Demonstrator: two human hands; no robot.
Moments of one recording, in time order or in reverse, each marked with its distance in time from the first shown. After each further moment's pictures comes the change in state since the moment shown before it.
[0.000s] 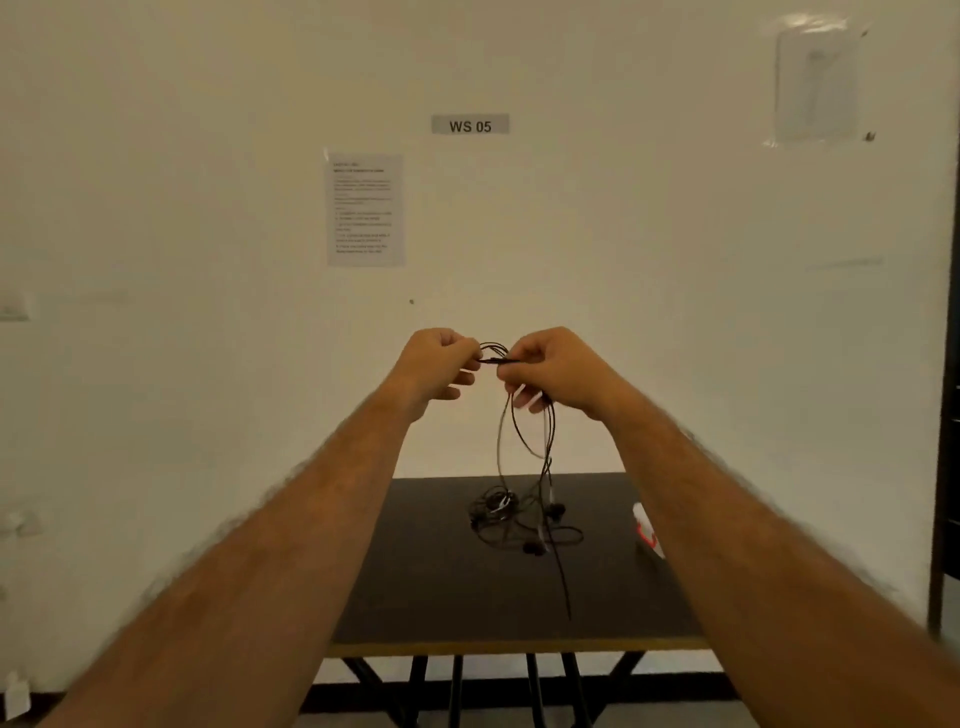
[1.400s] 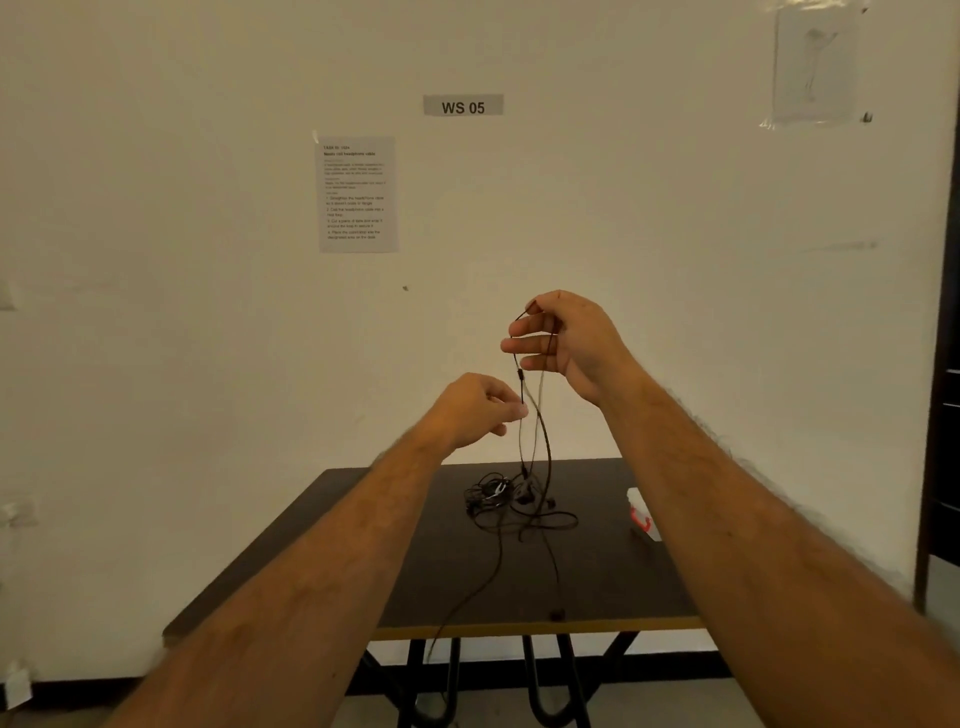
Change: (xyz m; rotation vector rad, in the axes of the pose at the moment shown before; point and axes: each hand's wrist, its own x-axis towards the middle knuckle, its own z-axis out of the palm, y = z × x) left_hand -0.015 -0.038 0.042 0.307 -0.254 -0.004; right_hand -0.001 -0.003 -0.005 0.674 0.189 0.008
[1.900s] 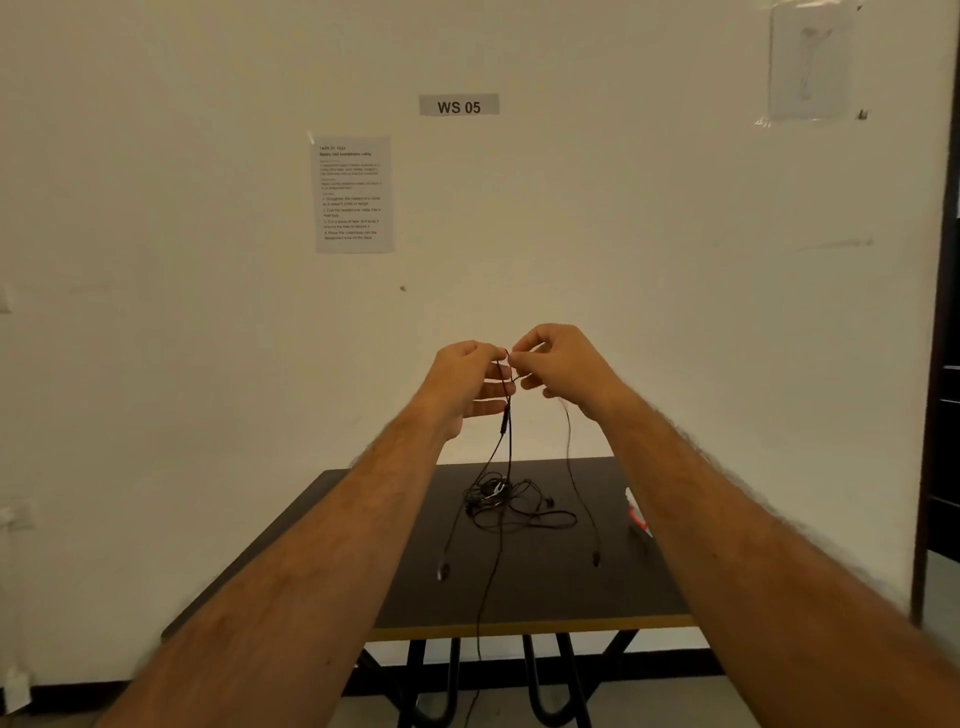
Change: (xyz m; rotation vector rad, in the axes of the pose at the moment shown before) left_hand -0.005 0.029 -0.012 -0.616 0.145 -0.075; right_hand 0.004 0.027 -0.006 -0.725 0.079 -0.004
